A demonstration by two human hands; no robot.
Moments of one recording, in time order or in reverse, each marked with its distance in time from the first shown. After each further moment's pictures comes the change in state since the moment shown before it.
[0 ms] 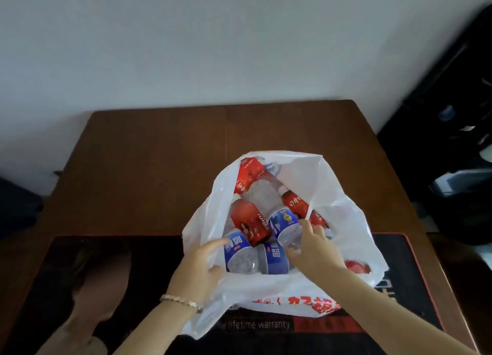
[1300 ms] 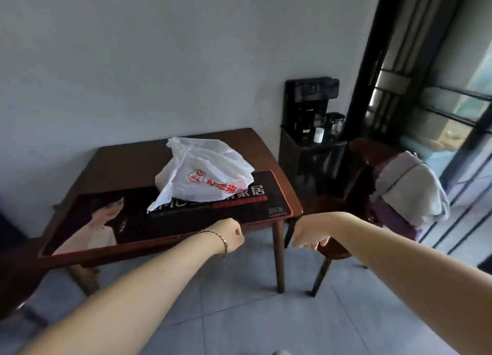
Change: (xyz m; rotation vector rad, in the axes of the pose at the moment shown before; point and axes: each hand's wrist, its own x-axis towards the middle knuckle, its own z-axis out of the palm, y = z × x) left_hand -0.438 0.073 0.218 0.548 -0.118 0.299; right_hand -0.495 0.218 0.034 -0.153 -0.251 0.062
